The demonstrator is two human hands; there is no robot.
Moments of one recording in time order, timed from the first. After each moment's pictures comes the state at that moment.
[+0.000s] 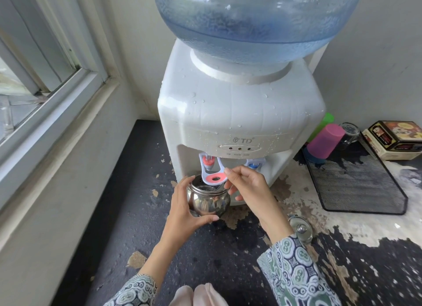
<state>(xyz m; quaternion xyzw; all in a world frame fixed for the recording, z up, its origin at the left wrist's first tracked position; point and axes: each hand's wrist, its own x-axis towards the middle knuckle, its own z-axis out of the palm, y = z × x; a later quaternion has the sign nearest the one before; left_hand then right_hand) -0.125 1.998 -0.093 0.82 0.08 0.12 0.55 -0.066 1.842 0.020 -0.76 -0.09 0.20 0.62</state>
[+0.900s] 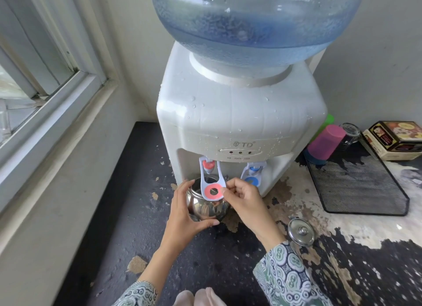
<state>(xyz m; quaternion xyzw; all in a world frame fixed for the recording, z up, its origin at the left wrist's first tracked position) -0.127 1.999 -0.093 0.82 0.07 0.13 0.56 -0.065 1.846 -0.019 -0.77 -0.15 0.17 0.60</state>
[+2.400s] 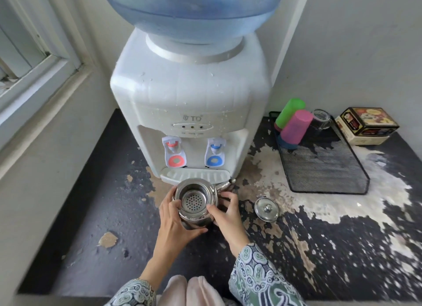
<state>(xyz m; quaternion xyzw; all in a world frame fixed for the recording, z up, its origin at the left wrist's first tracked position) -0.165 1.918 -0.129 0.88 0.10 0.18 0.43 -0.115 1.786 -0.081 -0.72 0.07 0.22 0.66</state>
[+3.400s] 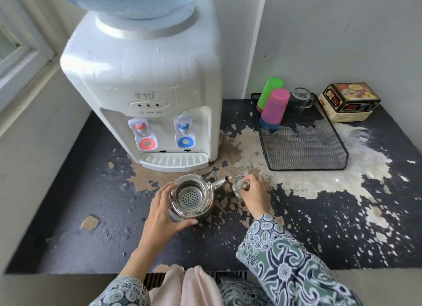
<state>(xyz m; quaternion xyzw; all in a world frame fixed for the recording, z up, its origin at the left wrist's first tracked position) -0.184 1.880 -0.123 0.91 0.07 0.09 0.40 -0.056 1.661 -0.138 -0.95 0.03 0.08 0.29</state>
